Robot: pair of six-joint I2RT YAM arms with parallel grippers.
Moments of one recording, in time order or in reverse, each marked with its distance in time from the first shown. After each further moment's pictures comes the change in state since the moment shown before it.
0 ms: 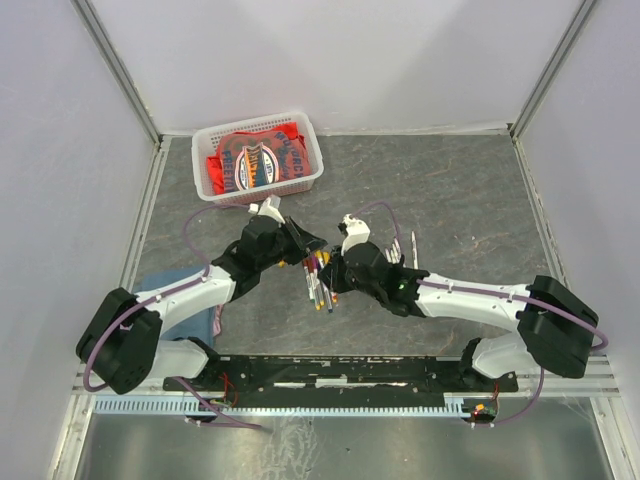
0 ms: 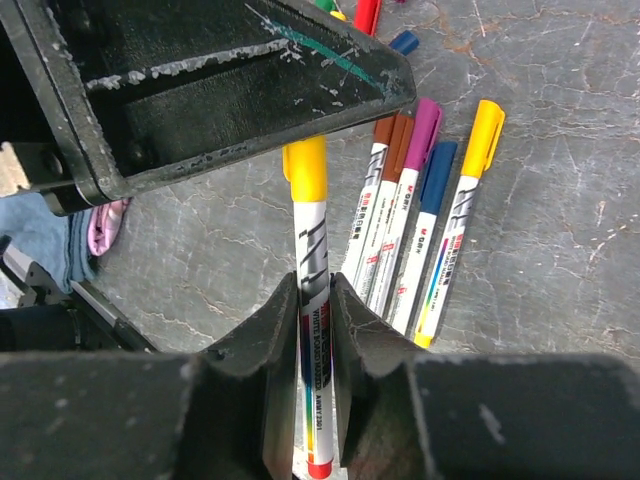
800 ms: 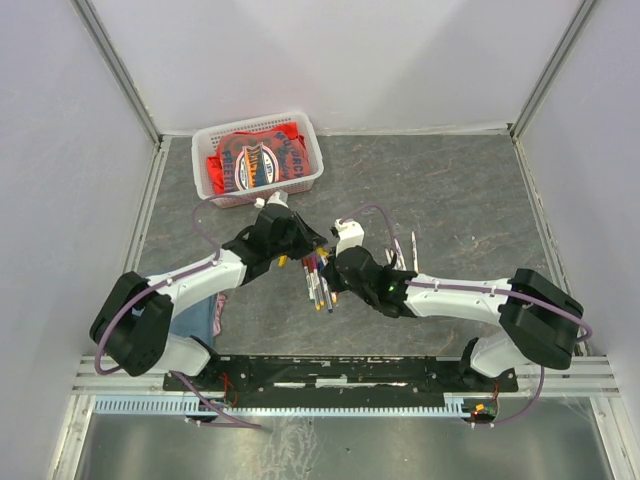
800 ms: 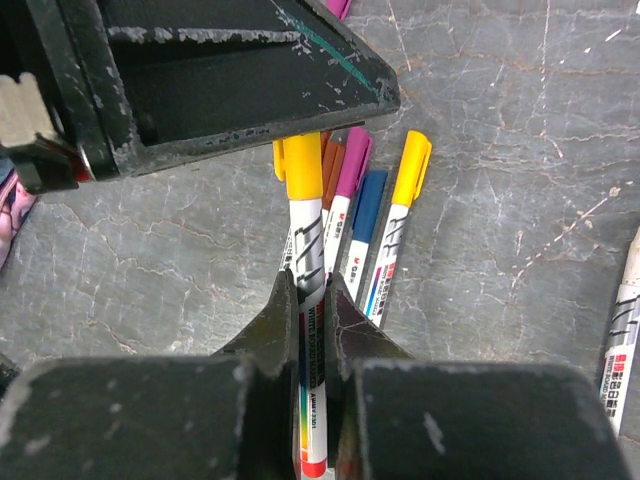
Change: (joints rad) left arm 0.000 0.110 0.147 -0.194 -0.082 0.010; right arm 0.021 0.084 0.010 0.020 0.145 -0.113
